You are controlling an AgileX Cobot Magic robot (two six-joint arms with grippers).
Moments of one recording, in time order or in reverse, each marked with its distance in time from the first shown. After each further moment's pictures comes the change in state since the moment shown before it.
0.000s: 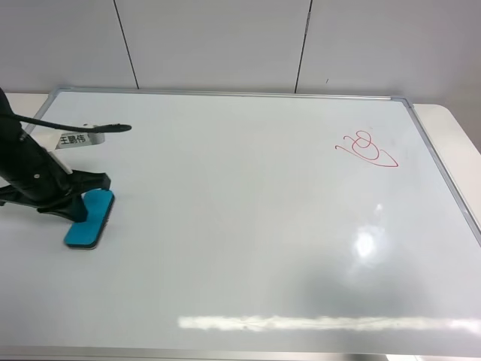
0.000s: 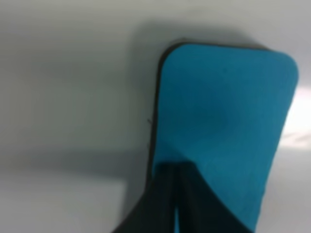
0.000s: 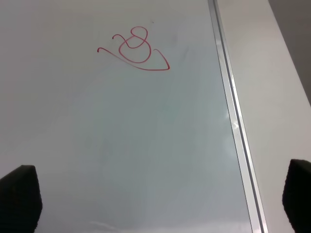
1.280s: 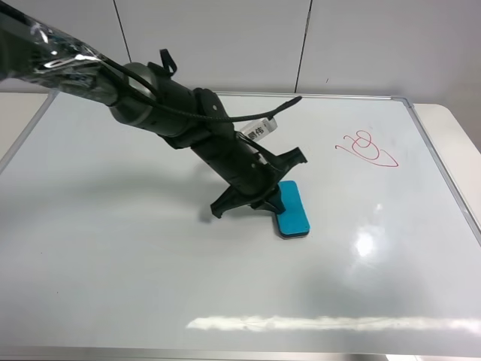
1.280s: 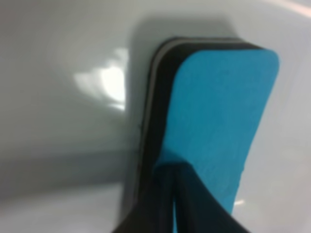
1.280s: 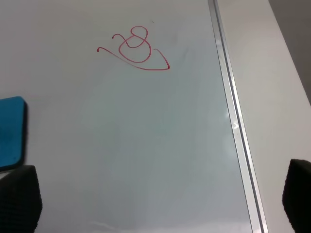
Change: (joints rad) left arm -0.620 0.467 -0.615 -0.562 -0.046 -0.310; right arm 0.000 0.000 0.000 0.000 0.000 0.000
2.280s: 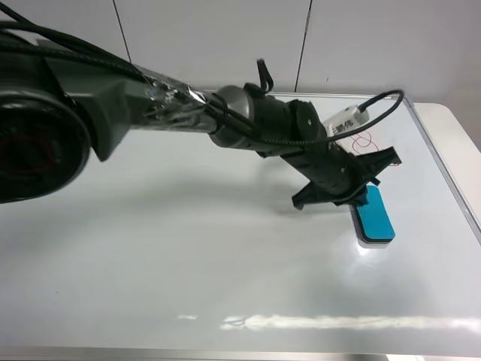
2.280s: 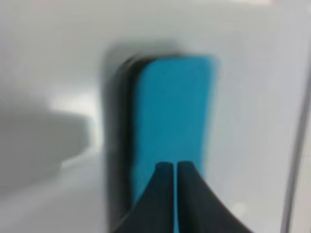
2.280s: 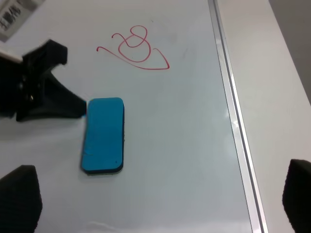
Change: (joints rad) left arm -0.184 0.111 -0.390 0.143 -0.101 0.018; right arm 0.000 0.000 0.000 0.000 0.000 0.000
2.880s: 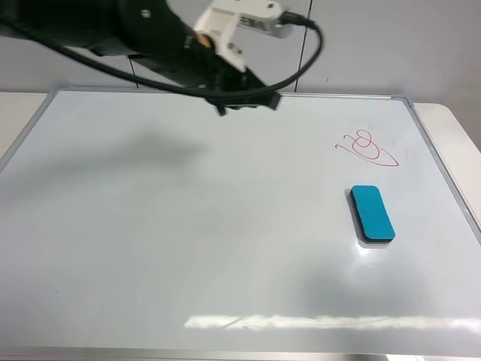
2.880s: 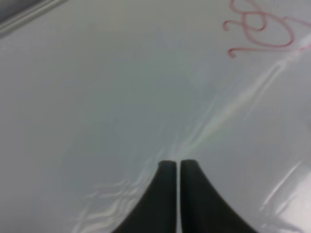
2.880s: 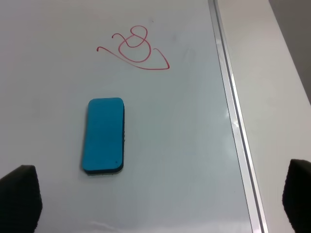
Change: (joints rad) left arm 0.291 -0.575 0.532 0.403 -0.117 0.632; right arm 0.000 0.000 0.000 0.000 0.000 0.000
